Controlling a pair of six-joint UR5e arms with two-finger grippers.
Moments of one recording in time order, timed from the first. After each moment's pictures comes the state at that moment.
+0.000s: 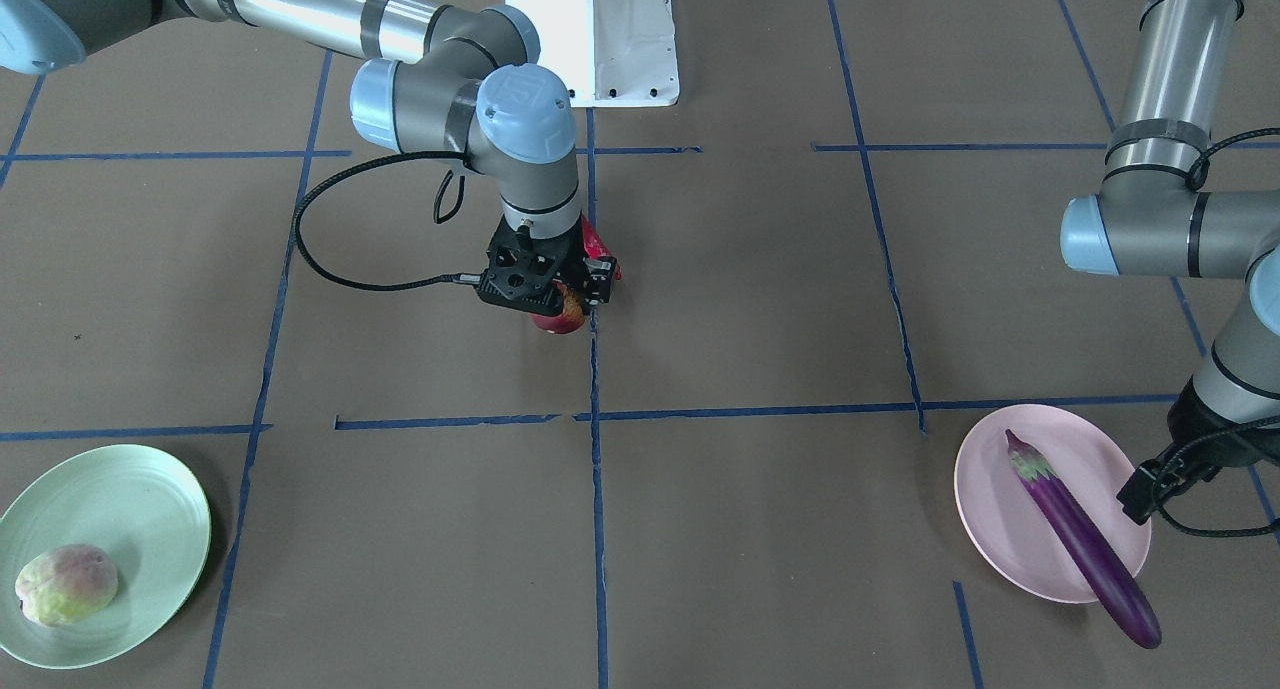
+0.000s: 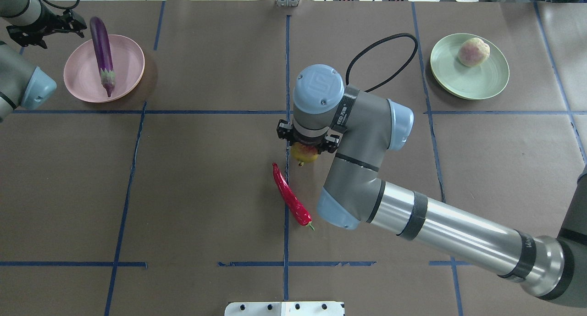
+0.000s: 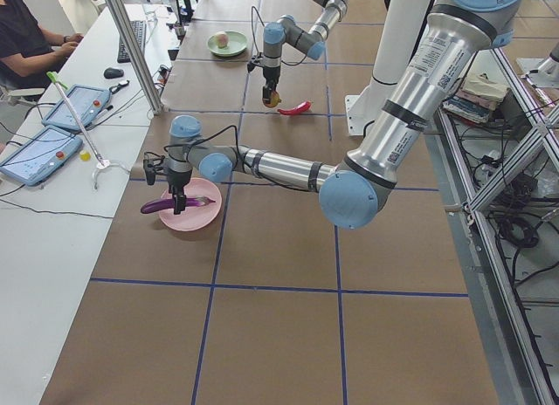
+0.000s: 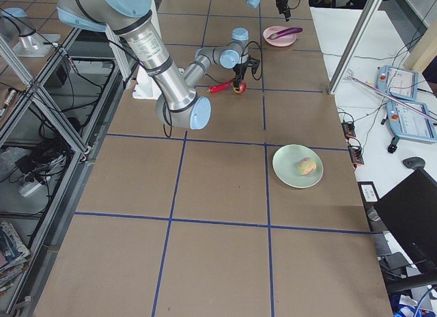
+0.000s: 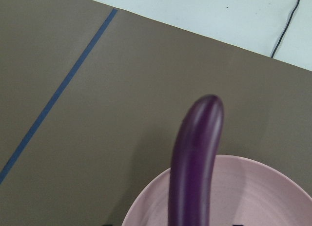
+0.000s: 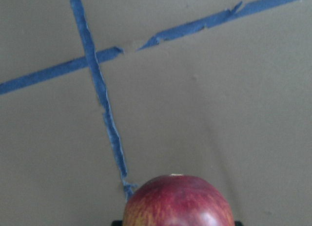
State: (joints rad) left arm -1.14 -2.07 -1.23 -2.01 -1.93 -1.10; right arm 0.57 -0.79 1.47 -1.51 1.88 1.44
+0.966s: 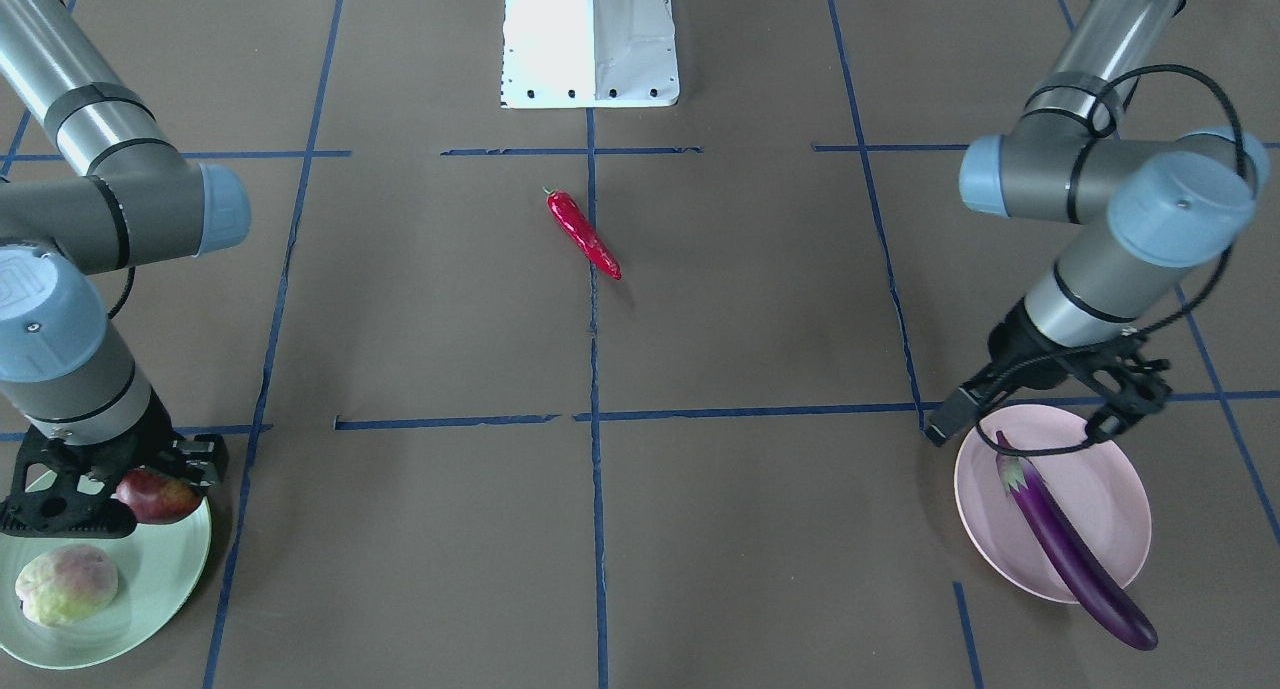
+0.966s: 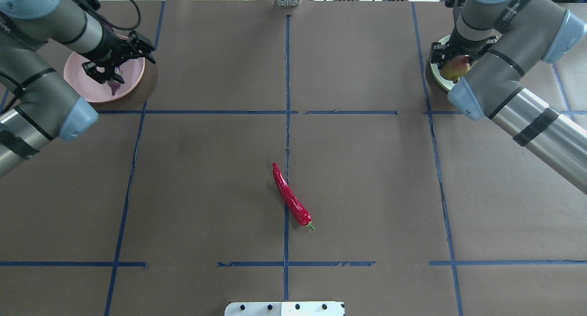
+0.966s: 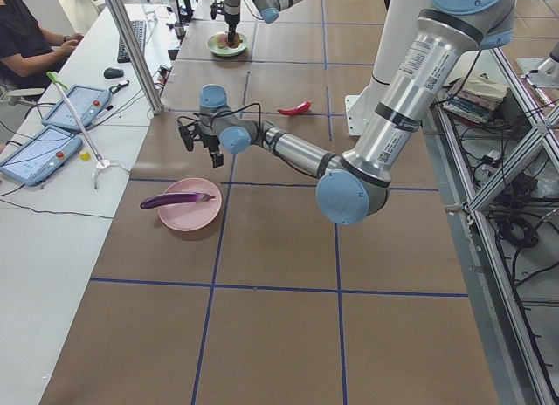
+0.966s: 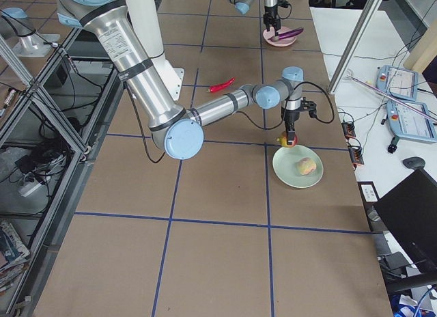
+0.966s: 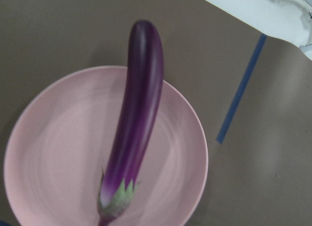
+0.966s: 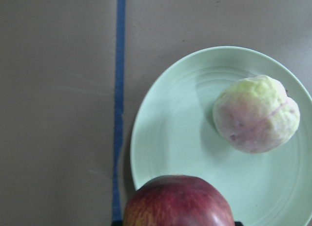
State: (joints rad) left arm -0.94 -2.06 -1.47 -2.02 -2.10 -1.51; right arm 1.02 -1.01 1.35 -1.49 1.92 0.71
